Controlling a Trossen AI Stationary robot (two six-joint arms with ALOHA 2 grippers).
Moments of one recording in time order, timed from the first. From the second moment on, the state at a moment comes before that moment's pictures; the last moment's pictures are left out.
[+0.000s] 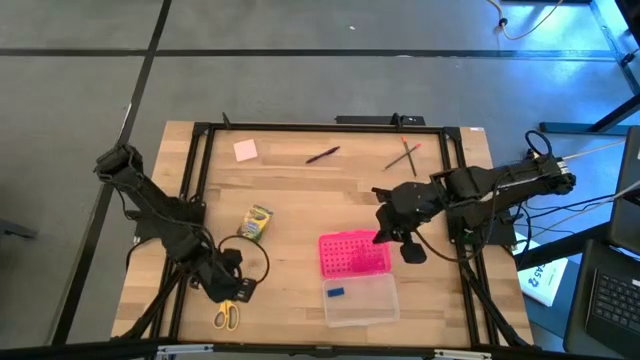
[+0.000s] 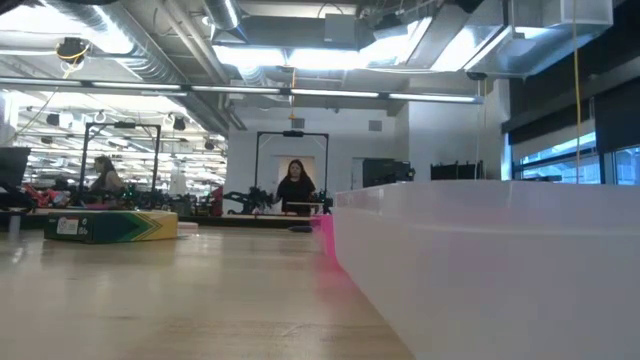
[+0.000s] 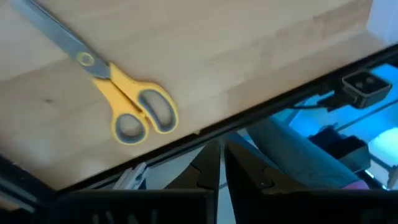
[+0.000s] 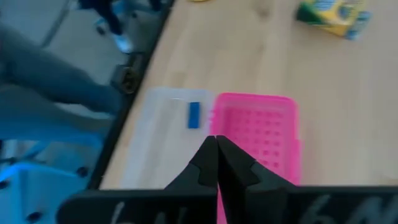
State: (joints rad) left arm -0.78 1.34 0.97 -0.67 0.06 -2.12; right arm 0.24 1.29 1.28 -0.80 -0.24 0.10
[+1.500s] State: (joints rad) left arm -0.96 1.47 0.96 -0.66 -0.05 -2.41; right arm 0.22 1.29 1.28 -0.80 -0.19 -0.01
